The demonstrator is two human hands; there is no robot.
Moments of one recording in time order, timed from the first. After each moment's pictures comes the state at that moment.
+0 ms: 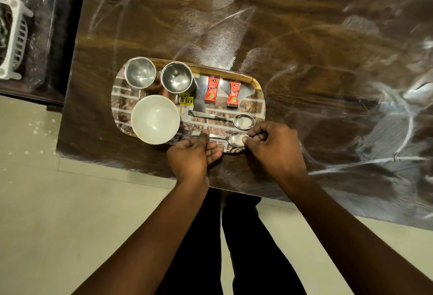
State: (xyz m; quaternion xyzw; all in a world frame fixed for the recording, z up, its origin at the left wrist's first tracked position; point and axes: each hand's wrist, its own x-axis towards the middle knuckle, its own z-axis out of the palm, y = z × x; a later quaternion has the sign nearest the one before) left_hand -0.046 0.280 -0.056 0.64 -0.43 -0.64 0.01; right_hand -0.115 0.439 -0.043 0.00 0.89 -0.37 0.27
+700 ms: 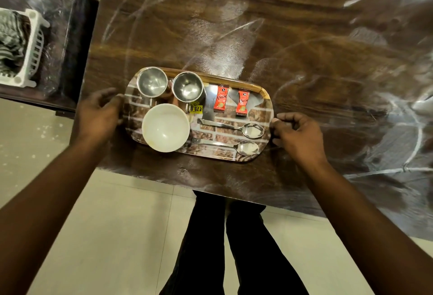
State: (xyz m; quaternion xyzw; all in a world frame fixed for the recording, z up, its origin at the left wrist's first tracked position) left_hand -0.060 0.055 -0.037 0.53 -0.73 -0.44 -0.01; right_hand -0.152 0.441 -0.048 0.22 0.79 -0.51 0.25
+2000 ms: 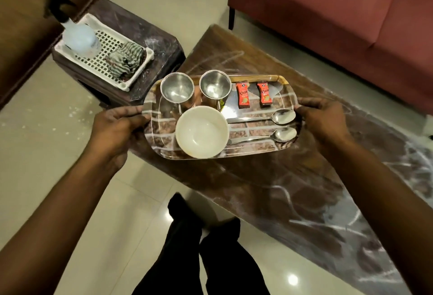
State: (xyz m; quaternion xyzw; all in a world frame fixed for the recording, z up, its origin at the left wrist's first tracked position) left_hand 0.011 0.033 0.149 0.51 -0.50 -0.69 0.13; right_hand -0.248 0.333 0.177 0.02 0.85 -0.46 0.24
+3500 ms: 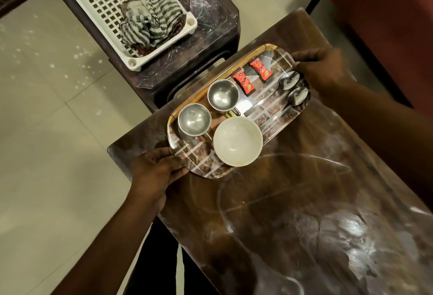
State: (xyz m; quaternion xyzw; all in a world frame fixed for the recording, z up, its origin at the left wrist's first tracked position) left_hand -0.028 0.058 -0.055 0.67 -0.24 -0.69 0.14; right_hand -0.416 0.065 -0.017 -0.20 0.85 -0.31 0.37
